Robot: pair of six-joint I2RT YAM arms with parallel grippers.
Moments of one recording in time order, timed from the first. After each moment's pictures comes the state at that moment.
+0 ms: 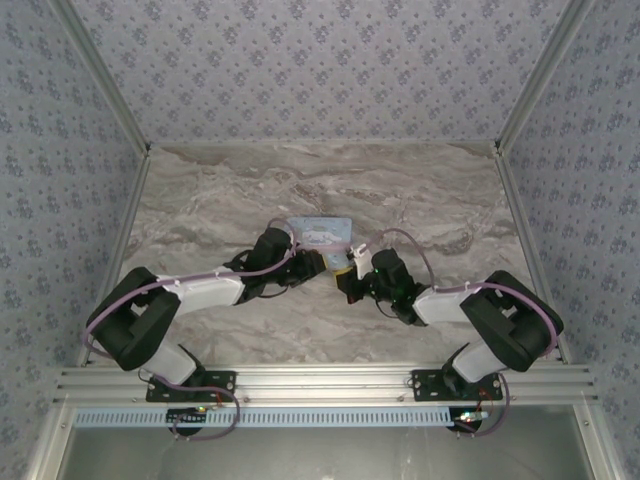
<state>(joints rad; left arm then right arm) -0.74 1.50 0.66 0.23 0.32 -1.08 0.69 1.49 0.38 0.60 -0.27 0.27</state>
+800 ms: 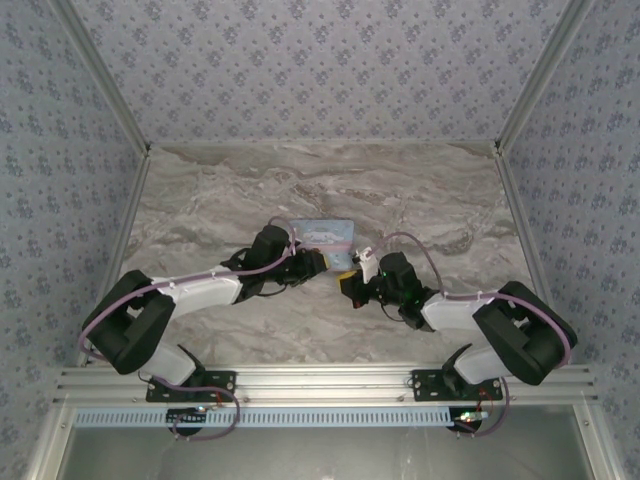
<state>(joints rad) -0.73 1.48 0.67 0.20 0.38 -1.08 0.67 1.40 0.33 0.59 -0.35 0.28</state>
